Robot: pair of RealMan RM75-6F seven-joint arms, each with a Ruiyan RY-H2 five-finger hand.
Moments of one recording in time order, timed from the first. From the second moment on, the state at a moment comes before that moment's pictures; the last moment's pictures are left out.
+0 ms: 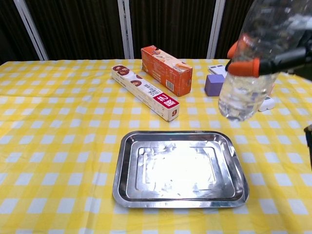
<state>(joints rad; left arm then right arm) -0.02 -1.06 -0.01 -1.75 1.51 1.53 0.12 0.35 -1.30 0.35 -2.25 -1.03 1.13 0.07</state>
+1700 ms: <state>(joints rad) -0.01 -1.06 -0.02 -1.75 1.51 1.54 0.11 0.38 -1.00 0.43 -2.35 -1.04 1.14 0.22</state>
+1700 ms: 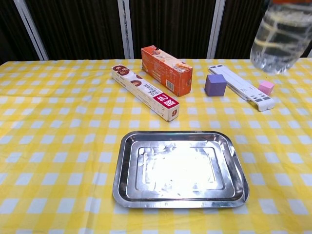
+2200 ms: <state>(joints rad) -0.01 -1.05 -0.02 -1.75 1.50 1.54 0.09 0.35 -1.00 0.31 -2.33 -1.10 1.10 0.30</state>
